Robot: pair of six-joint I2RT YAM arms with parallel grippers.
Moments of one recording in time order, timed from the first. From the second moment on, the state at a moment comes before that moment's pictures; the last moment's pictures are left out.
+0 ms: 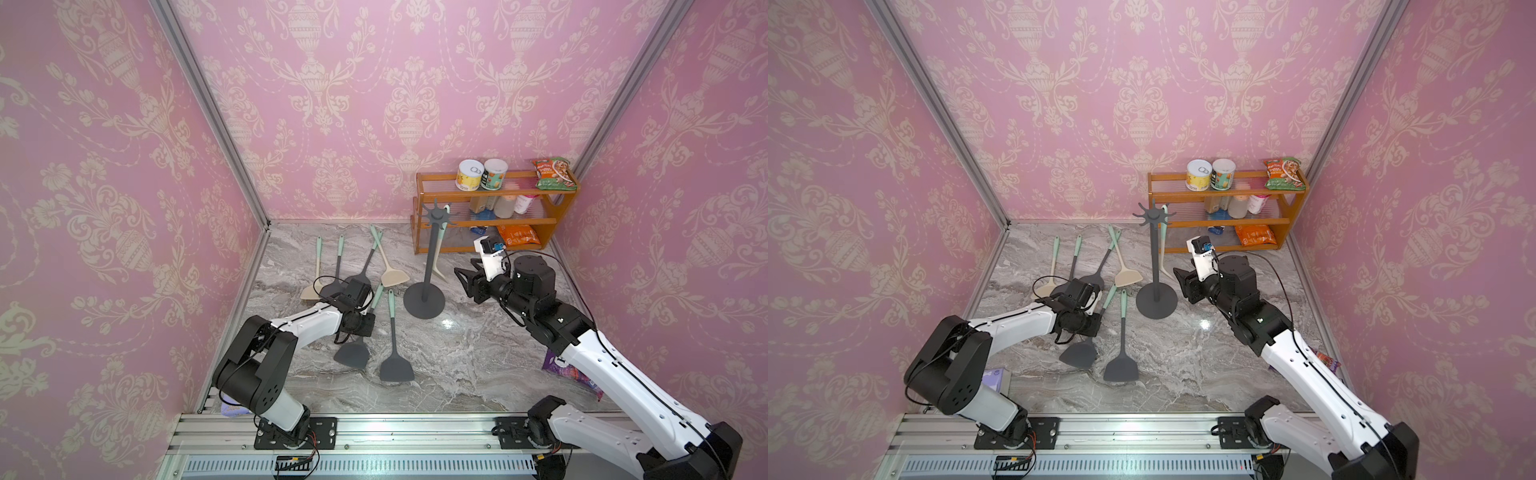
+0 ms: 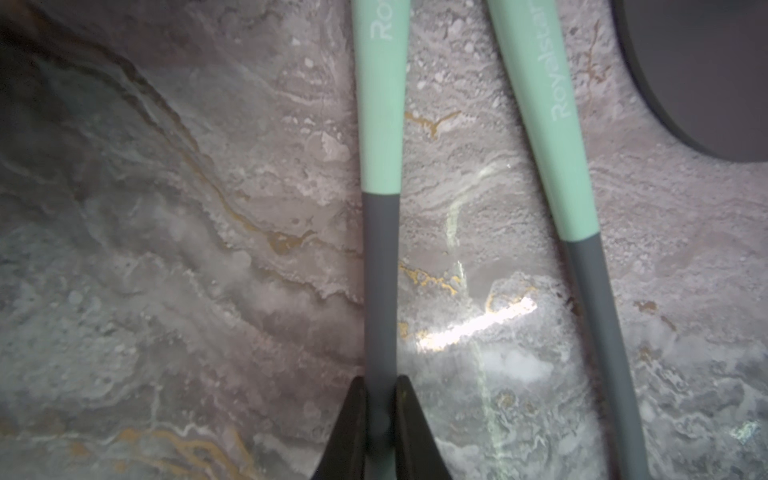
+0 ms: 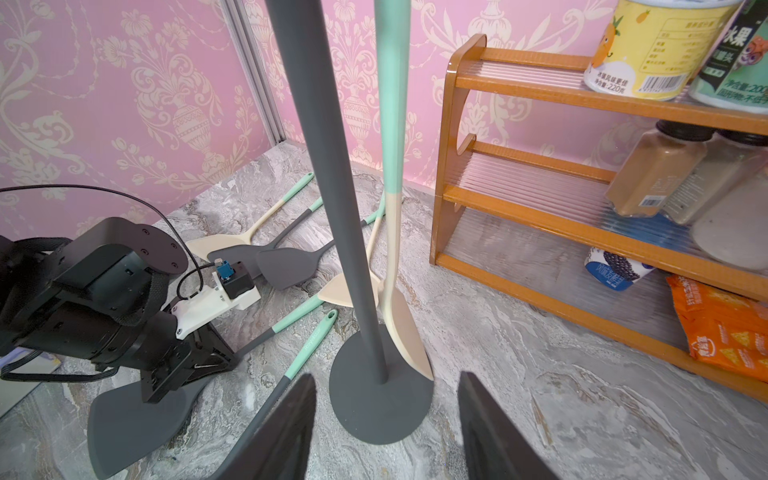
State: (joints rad) left arm -0.47 1.55 0.79 -0.43 0.06 -0.27; right arm 0.48 1.00 0.93 -0.25 -0.06 0.03
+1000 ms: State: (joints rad) left arm -0.49 1.38 0.65 -0.55 -0.03 -0.54; right arm 0.45 1.06 0.93 -0.17 -0.14 0.03
